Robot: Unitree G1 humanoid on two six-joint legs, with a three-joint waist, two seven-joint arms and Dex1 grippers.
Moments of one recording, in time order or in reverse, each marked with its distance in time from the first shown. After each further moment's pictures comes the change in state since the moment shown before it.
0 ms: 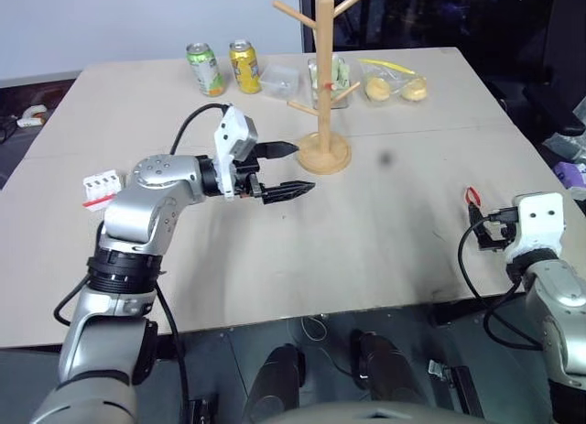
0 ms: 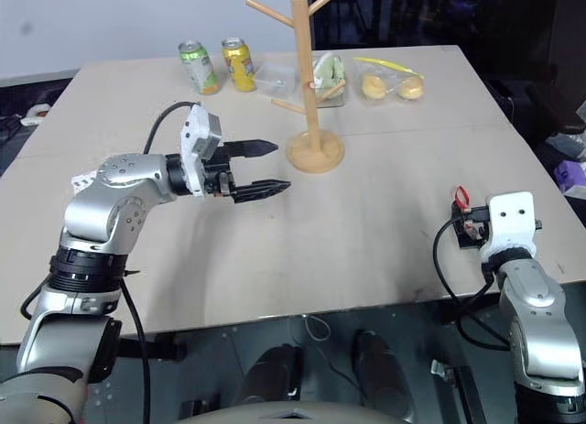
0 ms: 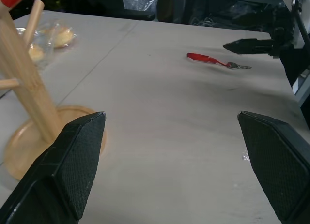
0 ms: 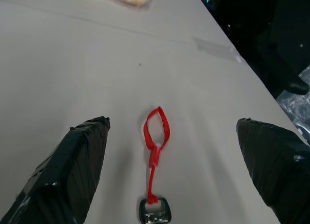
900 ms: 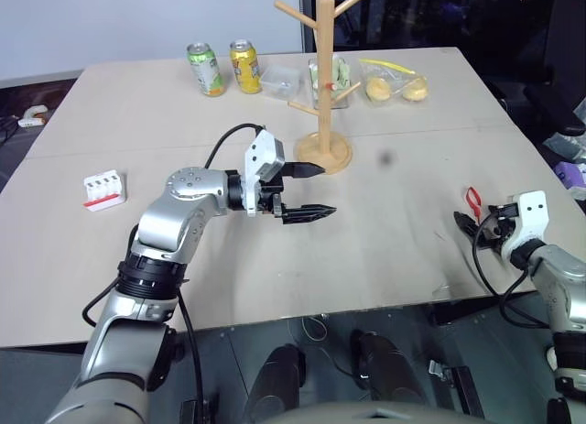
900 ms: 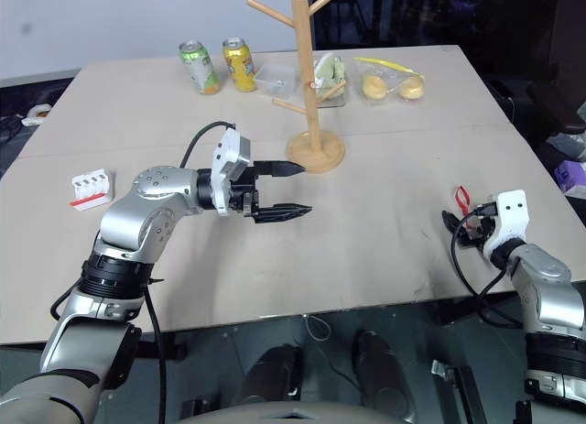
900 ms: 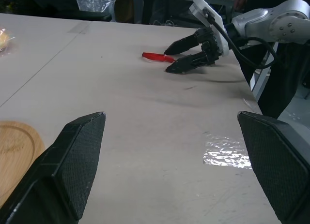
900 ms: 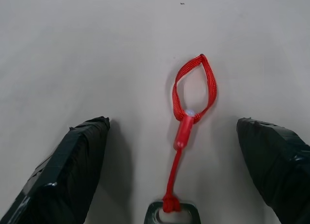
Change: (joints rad) left arm 0.023 -0.054 -0.042 -0.013 0.035 -0.016 -0.046; right arm -0.251 -0.126 -0.014 0.613 0.128 -0.139 0.384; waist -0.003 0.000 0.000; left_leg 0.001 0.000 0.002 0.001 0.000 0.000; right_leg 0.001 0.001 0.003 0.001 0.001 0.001
